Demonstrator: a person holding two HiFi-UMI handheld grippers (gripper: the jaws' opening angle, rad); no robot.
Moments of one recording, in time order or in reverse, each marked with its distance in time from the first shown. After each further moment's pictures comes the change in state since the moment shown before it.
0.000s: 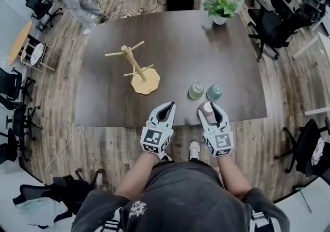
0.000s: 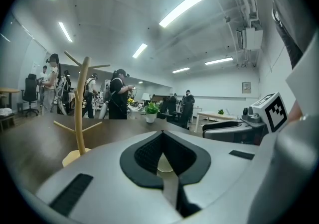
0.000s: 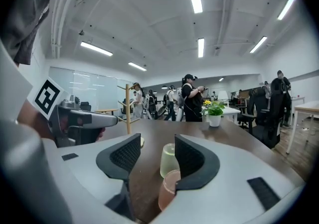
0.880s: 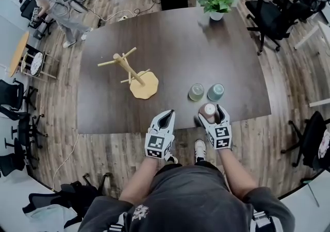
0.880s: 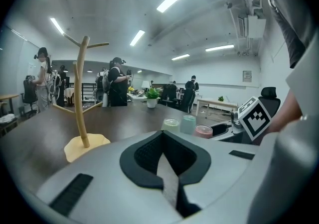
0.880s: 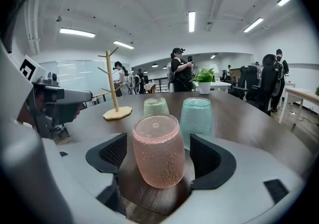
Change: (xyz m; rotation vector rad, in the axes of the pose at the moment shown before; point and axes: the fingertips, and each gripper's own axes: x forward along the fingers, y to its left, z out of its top) left arm 0.005 0.004 -0.063 0.035 0.152 0.008; right arm 0.025 -0.037 -0.123 0.111 0.273 -0.067
